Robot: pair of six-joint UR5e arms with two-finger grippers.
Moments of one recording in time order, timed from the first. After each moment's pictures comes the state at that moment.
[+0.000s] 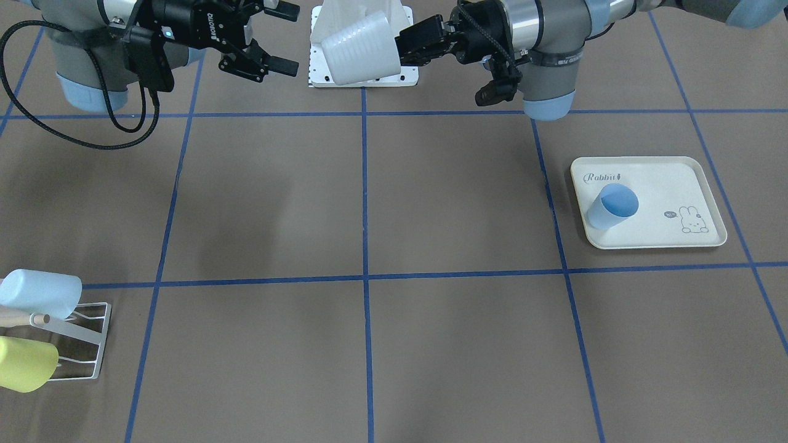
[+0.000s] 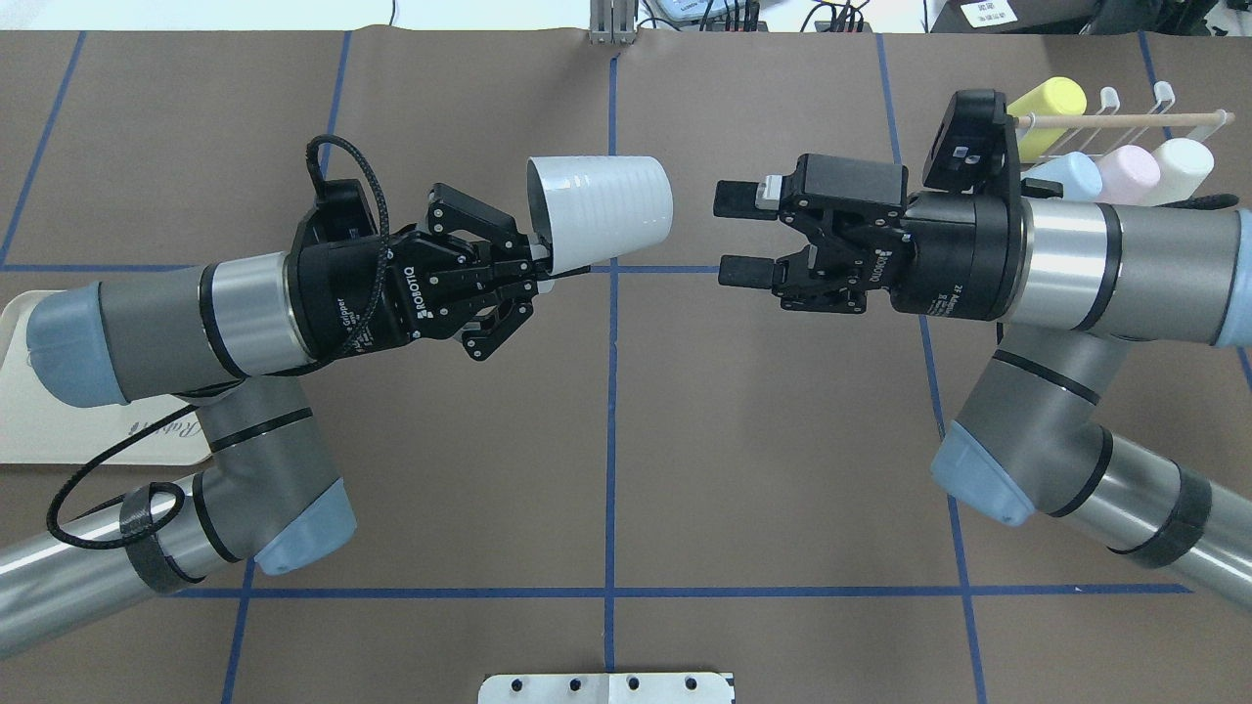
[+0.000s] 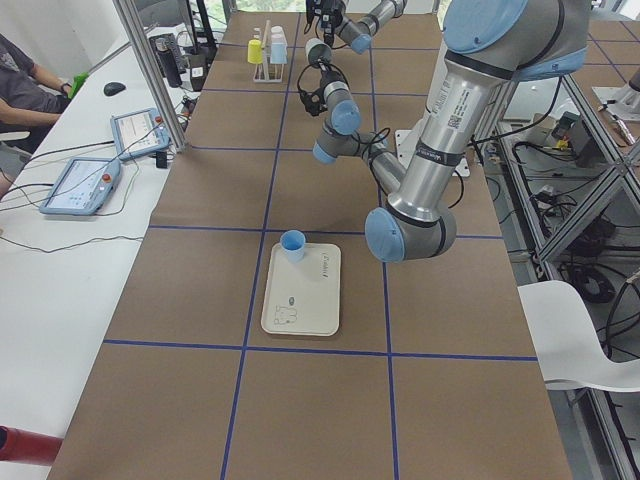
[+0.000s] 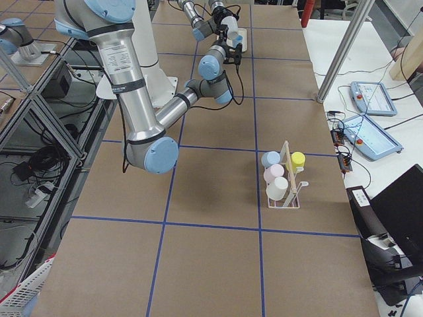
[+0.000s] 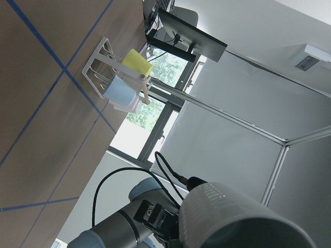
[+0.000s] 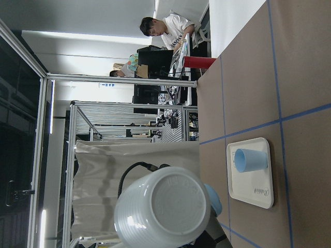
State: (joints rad) left arm -0.56 -2.07 -1.68 -3.30 -1.74 -2.46; right arm 0.69 -1.20 1.83 0.03 1.93 1.97
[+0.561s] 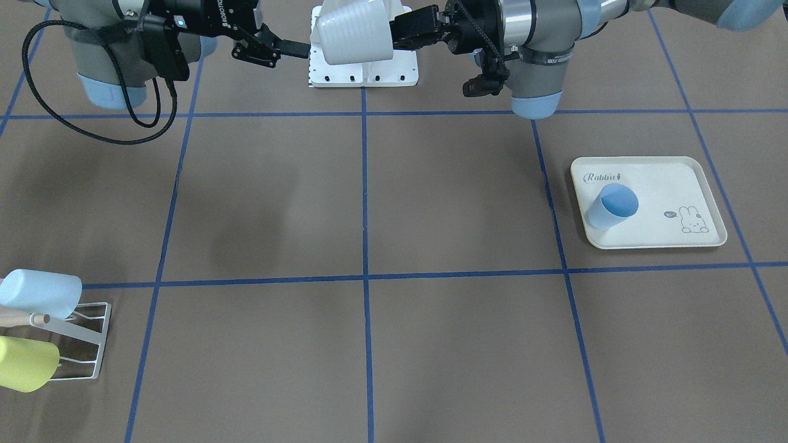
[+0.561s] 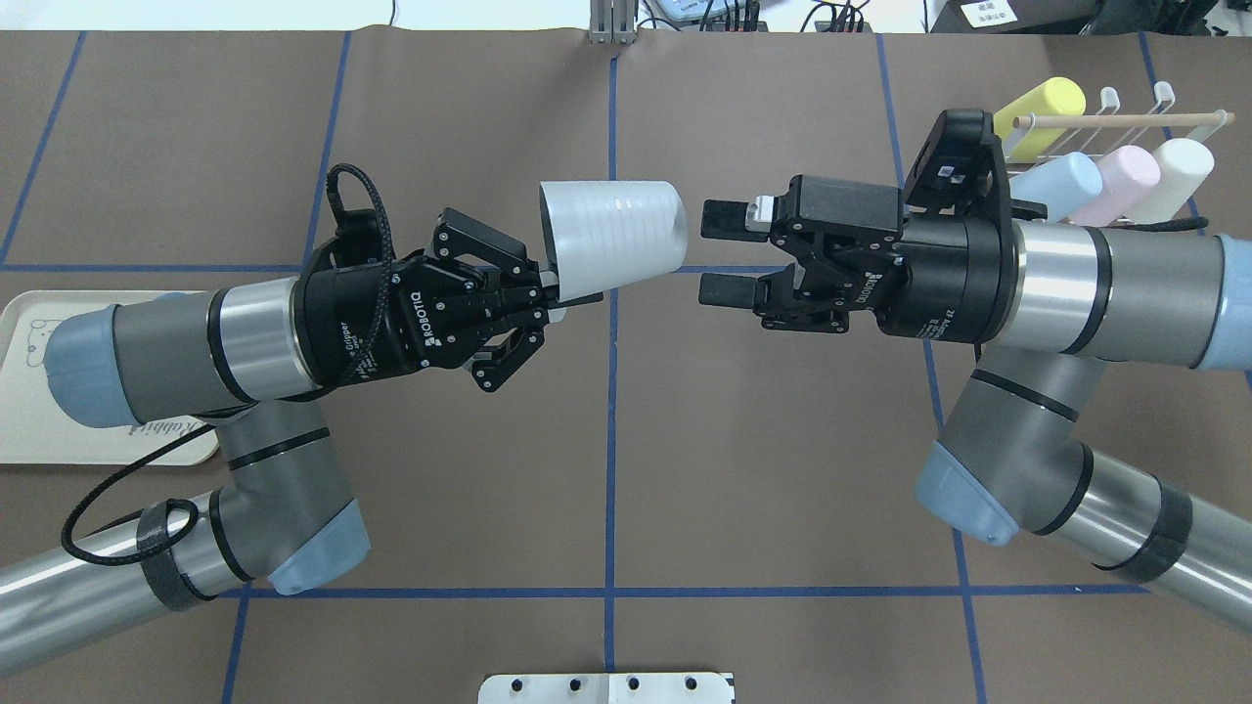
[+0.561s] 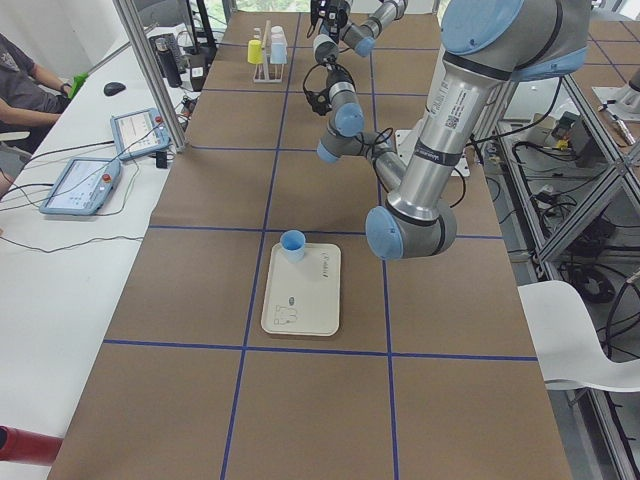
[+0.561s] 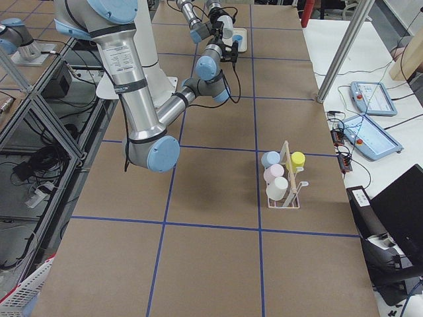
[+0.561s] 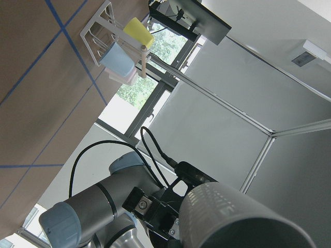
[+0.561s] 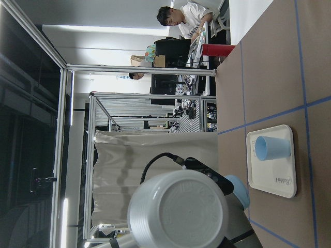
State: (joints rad) left arm -0.53 -2.08 -1.67 -3.35 -1.74 -2.54; right arm 0.66 -1.19 1.83 0.08 1.91 1.98
